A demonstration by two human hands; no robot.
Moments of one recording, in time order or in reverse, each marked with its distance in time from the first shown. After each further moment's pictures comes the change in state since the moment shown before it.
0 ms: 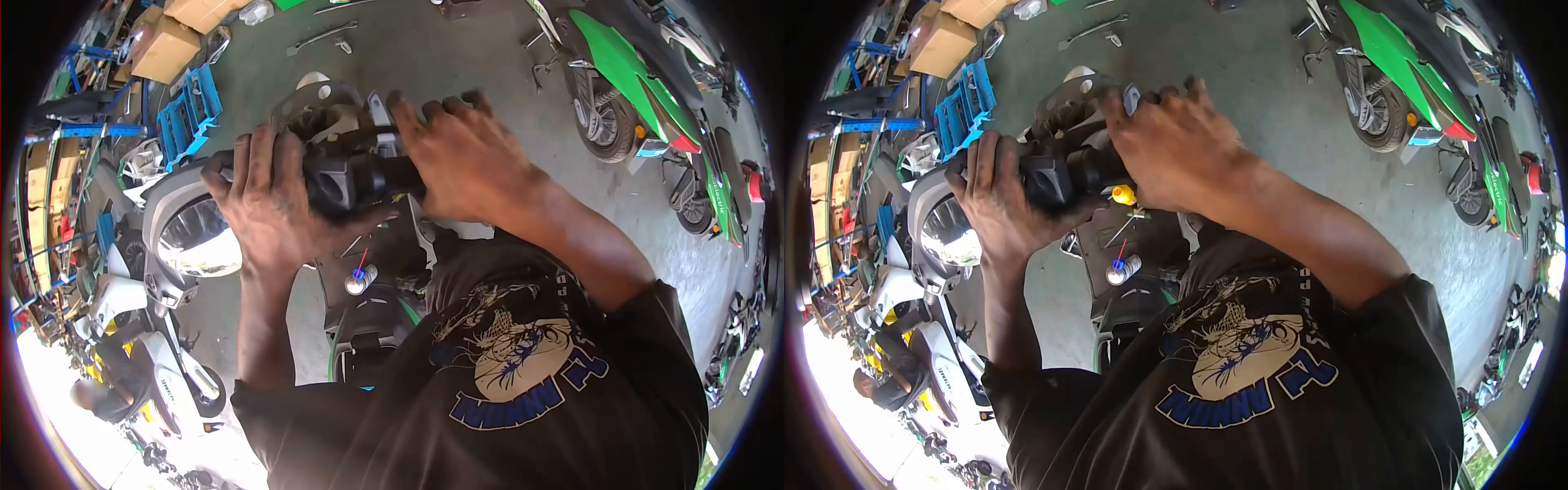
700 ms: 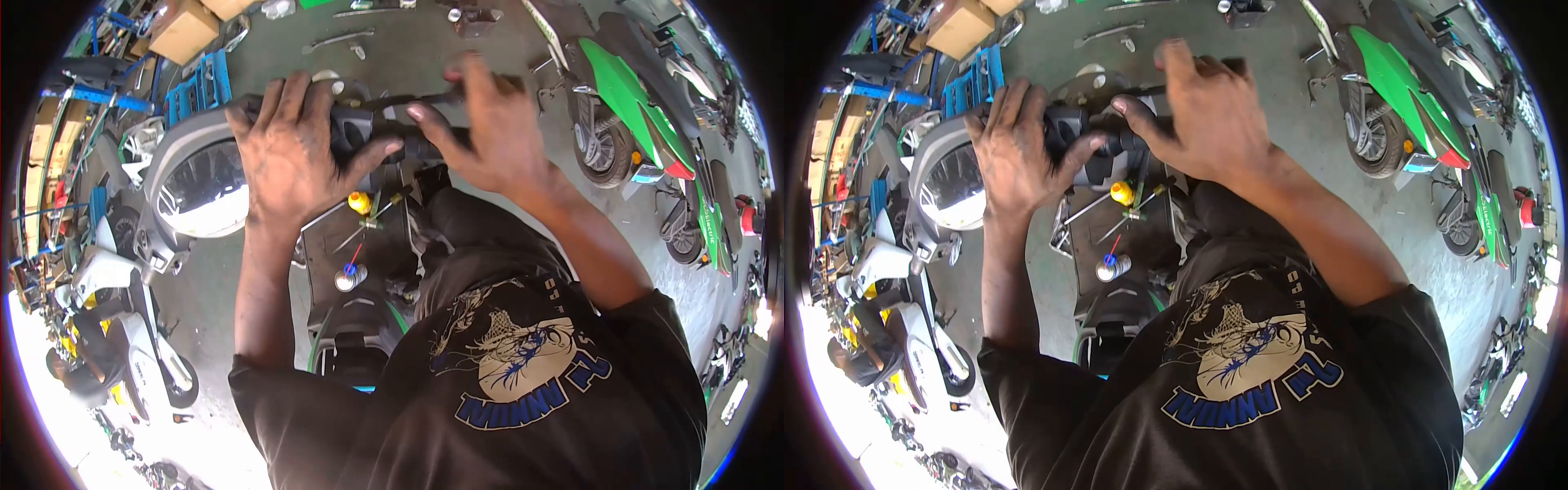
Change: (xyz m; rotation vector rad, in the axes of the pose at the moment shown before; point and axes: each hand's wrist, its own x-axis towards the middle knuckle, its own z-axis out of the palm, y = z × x) left_hand 0.004 0.000 -0.002 -0.020 0.023 -0.018; right_hand -0.004 0.008 0.000 0.159 0.415 0.005
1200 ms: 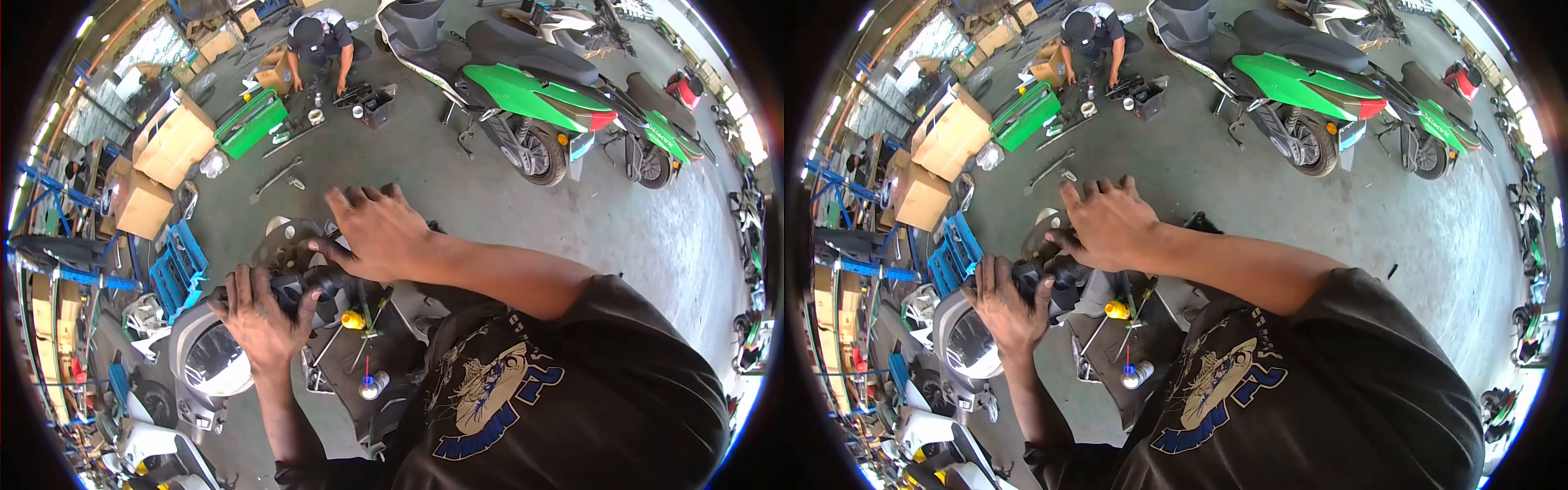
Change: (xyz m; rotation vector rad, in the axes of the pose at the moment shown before) left_hand -0.002 -0.009 0.006 0.002 -0.019 0.034; right_hand 0.011 -0.009 0.009 -0.130 -0.092 0.184
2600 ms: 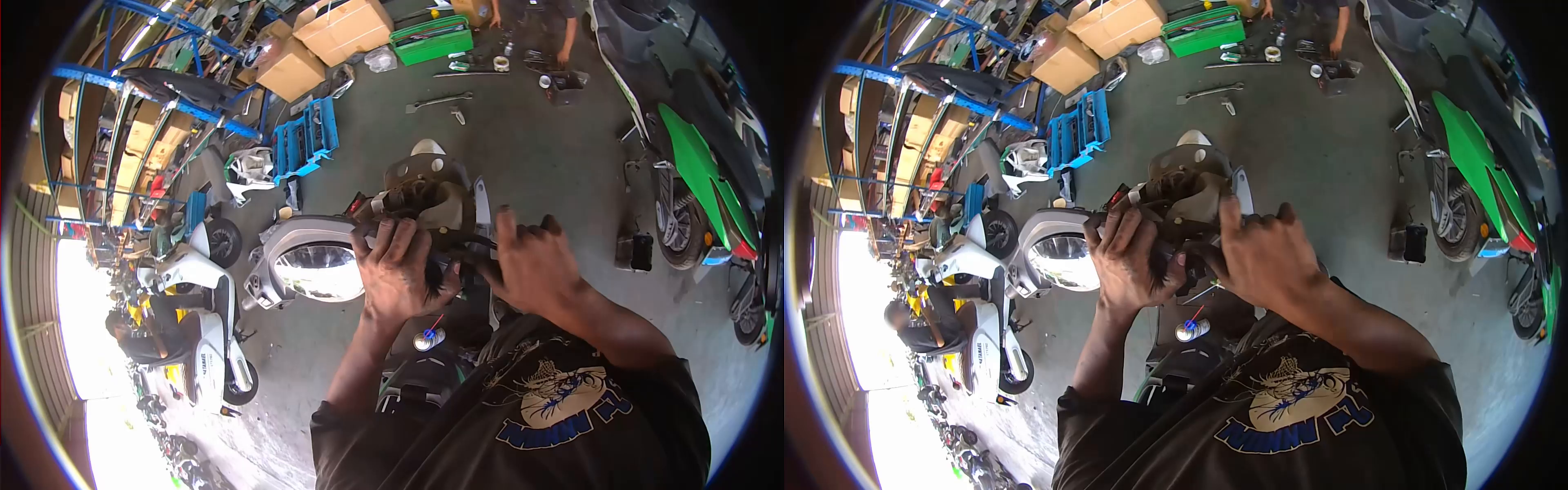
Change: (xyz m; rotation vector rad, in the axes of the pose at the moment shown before) left_hand 0.002 0.020 -0.003 -0.067 0.031 -0.101; right_hand 0.009 0.006 -0.017 0.107 -0.406 -0.158
